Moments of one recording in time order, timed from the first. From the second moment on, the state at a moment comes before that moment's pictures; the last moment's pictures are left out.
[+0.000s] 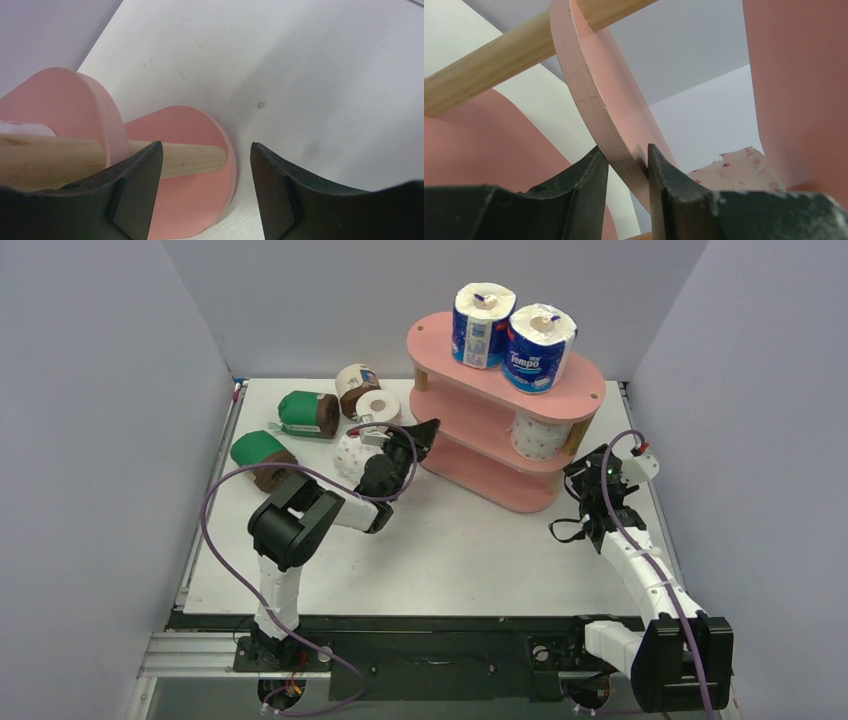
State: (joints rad) left arm -0.64 2.02 0.94 1.30 -0.29 -1.15; right arm 0.05 1.07 0.65 -0.10 0.42 0.81
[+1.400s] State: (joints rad) left arm -0.65 2.18 1.15 1.30 -0.32 -1.14; right arm 0.01 1.54 0.99 -0.01 0.37 0.86
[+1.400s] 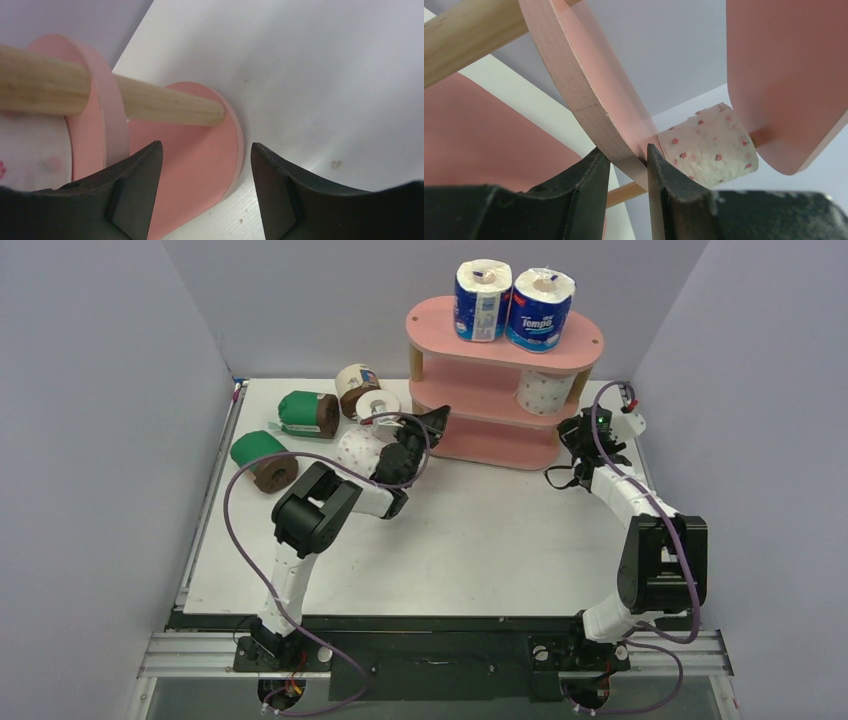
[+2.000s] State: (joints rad) left arm -0.65 2.24 1.25 1.28 -0.27 -1.14; right arm -0.03 1.61 1.04 0.02 0.27 0.88
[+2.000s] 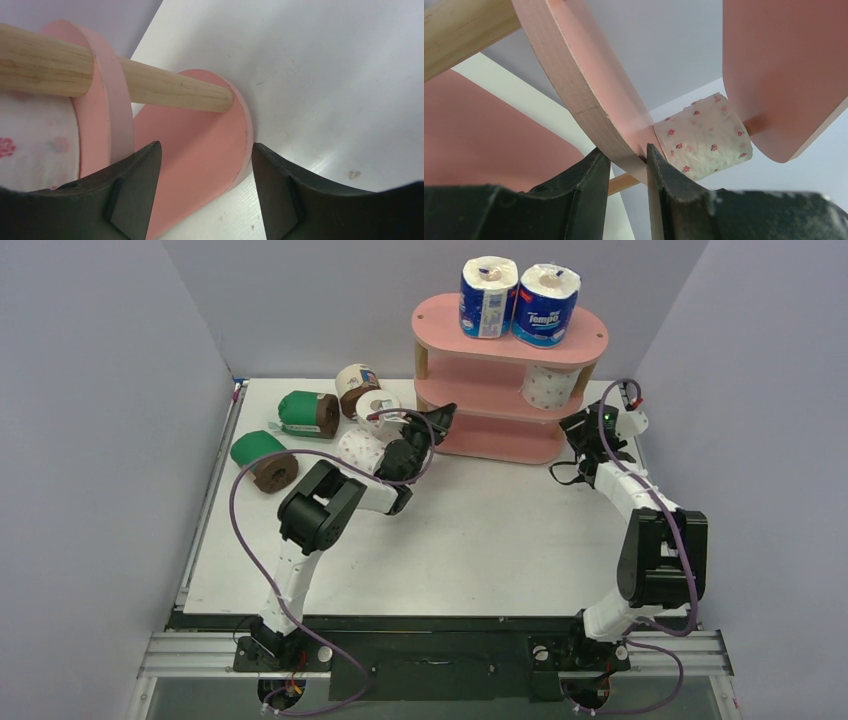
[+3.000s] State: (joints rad) left arm -0.71 1.27 0.80 0.32 -0.42 -0.93; right arm 0.39 0.72 0.64 -0.24 0.47 0.73
